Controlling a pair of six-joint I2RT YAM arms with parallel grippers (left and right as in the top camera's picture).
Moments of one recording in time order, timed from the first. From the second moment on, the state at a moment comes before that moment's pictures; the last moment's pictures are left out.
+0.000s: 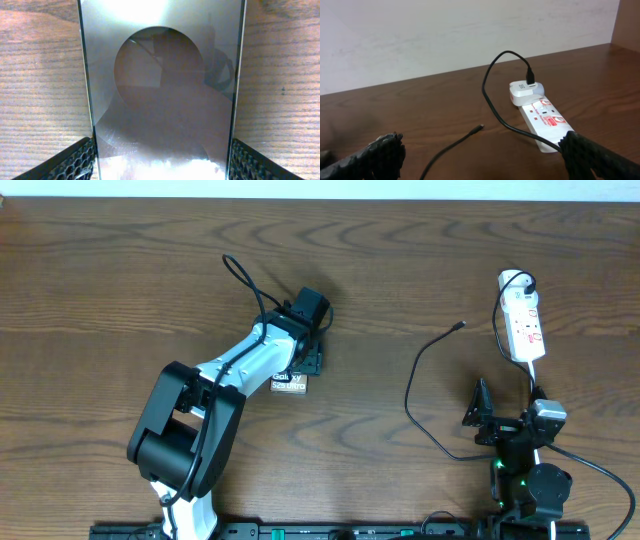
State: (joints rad) left arm -0.49 1.94 1.21 -0.64 -0.13 -0.38; right arm -0.12 0.01 0.01 -0.07 -0.06 0.18
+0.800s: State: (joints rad) left arm -0.49 1.94 1.21 -0.60 -0.14 -0.43; right arm -0.12 0.01 0.01 -0.07 -0.06 0.18
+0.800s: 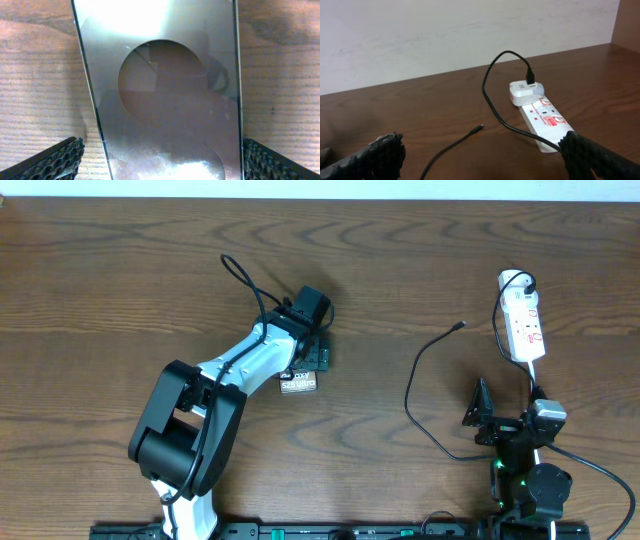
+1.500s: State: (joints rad) left arm -0.49 1.95 1.21 -0.60 -0.10 -0.62; right arm -0.12 0.01 0.01 -0.07 -0.06 0.18
